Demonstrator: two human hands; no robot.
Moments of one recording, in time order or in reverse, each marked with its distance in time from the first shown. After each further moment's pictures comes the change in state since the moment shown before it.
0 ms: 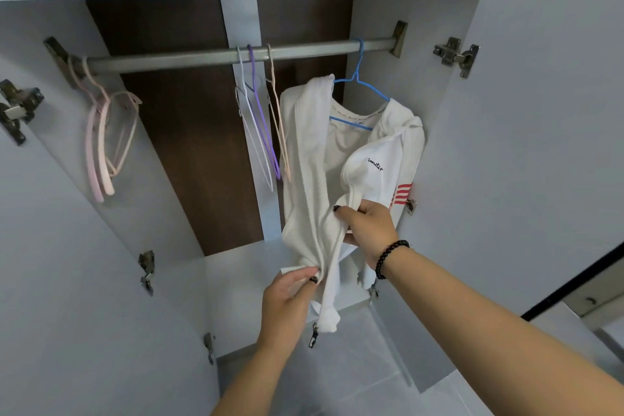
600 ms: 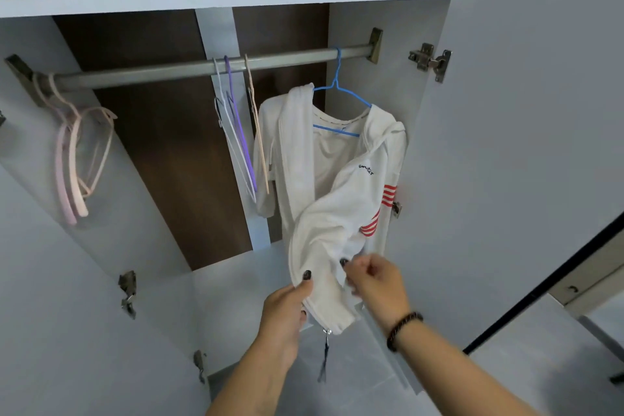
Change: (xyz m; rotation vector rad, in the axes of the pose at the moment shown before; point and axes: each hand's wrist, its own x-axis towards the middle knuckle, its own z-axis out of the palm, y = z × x) left_hand 0.008 0.020 0.018 -0.371 -0.087 -0.417; right_hand -0.054 0.047 -0.032 -0.196 0.168 -0.033
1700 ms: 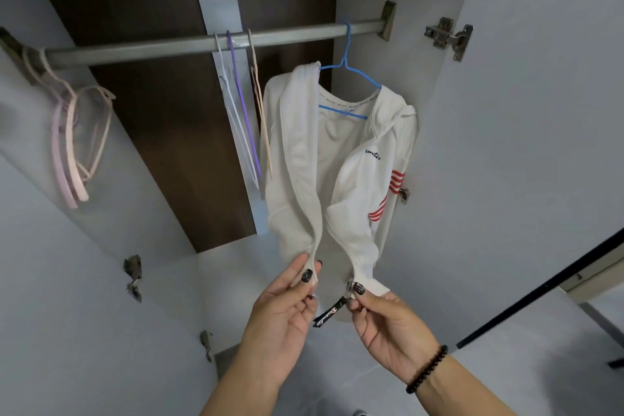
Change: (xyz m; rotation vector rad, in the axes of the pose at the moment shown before) left_hand -0.039 0.017 -0.017 -0.430 -0.239 0.011; right_hand -0.038 0.023 -0.004 1.008 -0.394 0.419
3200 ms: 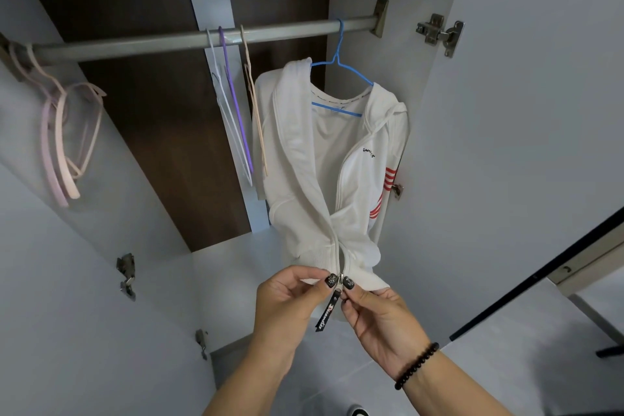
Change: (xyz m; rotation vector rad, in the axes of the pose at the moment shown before) left_hand -0.011 -0.006 0.018 0.626 0.067 0.287; right_hand -0.007 0.006 0.007 -0.113 0.071 -0.096
